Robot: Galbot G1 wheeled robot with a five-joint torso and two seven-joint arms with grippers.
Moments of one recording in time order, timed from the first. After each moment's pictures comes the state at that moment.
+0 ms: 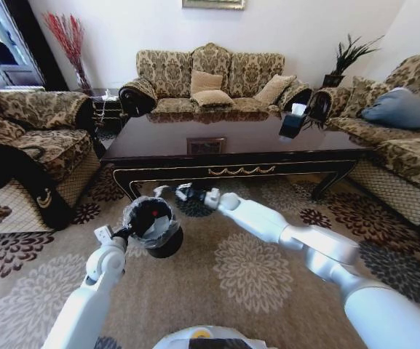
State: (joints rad) left arm 1.20 -1.16 -0.52 -1.98 -0.90 0.53 -0.63; right arm -0.06 1.28 -0.85 1.01 0.66 0.63 -0.42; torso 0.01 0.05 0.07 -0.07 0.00
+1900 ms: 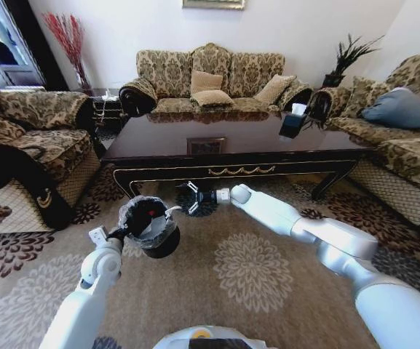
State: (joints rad) left arm 1.24 -1.17 -0.55 -2.00 -0.87 0.52 -0.62; right arm 0.01 1.17 -0.82 0.95 0.51 0.78 -0.67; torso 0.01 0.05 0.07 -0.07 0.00
